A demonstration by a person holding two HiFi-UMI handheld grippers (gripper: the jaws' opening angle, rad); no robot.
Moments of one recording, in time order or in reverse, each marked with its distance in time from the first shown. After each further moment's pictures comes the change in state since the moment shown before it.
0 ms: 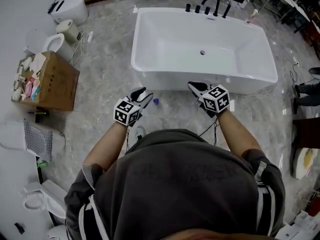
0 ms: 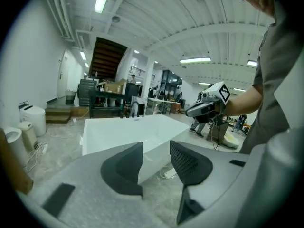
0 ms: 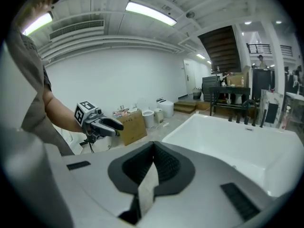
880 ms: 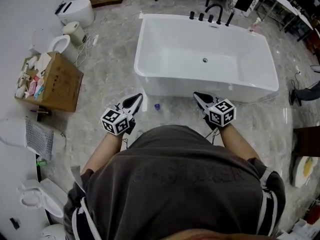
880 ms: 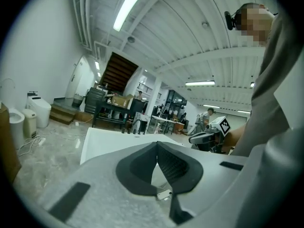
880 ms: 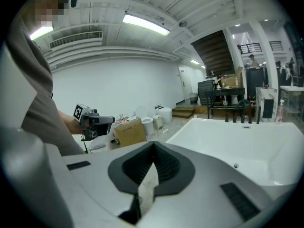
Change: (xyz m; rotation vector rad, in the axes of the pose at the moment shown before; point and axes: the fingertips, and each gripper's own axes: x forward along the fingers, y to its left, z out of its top) left arm -0.066 -0.003 0.058 -0.135 -0.250 0.019; right arm -0.038 0.011 0.006 0.067 -0.103 -0.011
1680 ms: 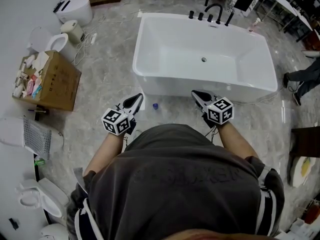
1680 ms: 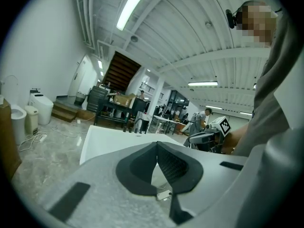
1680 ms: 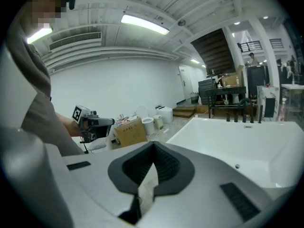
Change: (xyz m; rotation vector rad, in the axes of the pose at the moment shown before) left arm 0.010 0.003 -0.009 -0.024 0.003 0.022; right arm 0.011 -0.010 -0.001 0.011 -0.004 0.014
